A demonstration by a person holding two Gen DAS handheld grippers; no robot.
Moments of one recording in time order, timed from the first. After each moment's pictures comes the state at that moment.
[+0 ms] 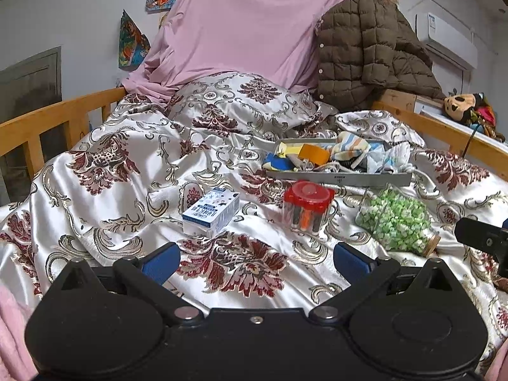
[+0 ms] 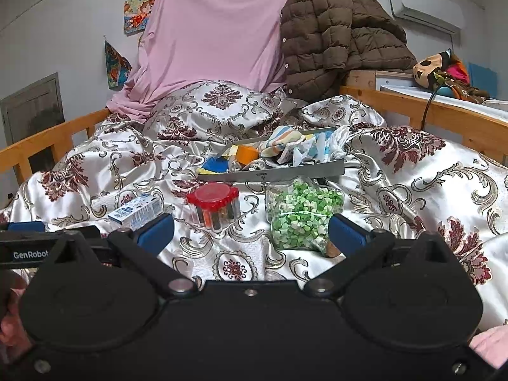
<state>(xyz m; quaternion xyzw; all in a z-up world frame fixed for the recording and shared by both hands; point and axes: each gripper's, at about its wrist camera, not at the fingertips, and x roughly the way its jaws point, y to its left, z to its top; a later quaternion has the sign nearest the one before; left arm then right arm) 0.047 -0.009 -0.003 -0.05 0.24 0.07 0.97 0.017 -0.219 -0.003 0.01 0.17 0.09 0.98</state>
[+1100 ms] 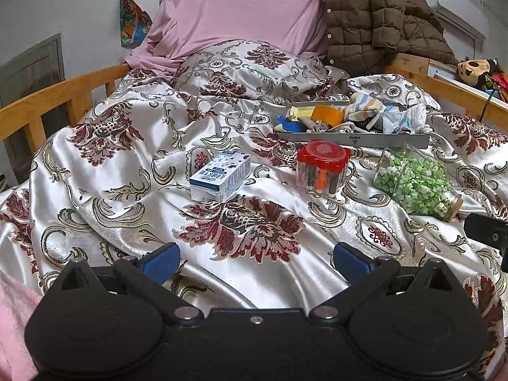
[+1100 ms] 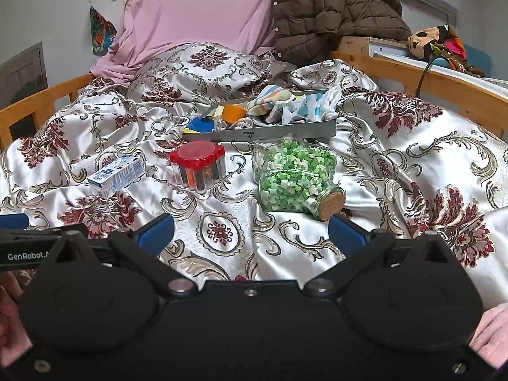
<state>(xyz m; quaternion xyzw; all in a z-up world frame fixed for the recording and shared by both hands) 0.060 -0.012 -0.028 -0.03 0.30 0.10 0.95 0.044 -0.222 -0.028 -0.01 0.24 0.06 0.97</state>
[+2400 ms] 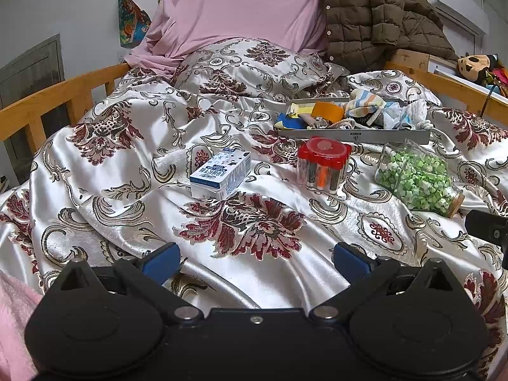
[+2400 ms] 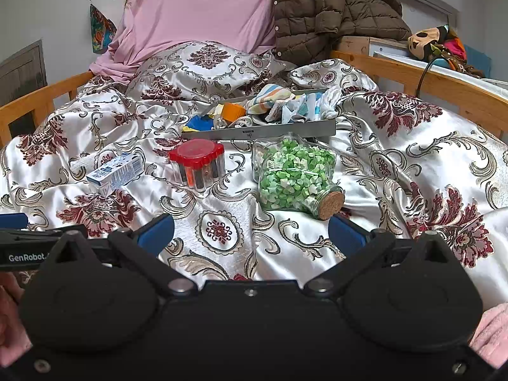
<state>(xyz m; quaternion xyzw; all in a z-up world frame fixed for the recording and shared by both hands) 0.061 -0.012 -0.029 -0.03 0.30 0.10 0.95 0.044 -0.222 -0.028 -0.01 0.24 0.06 0.97</state>
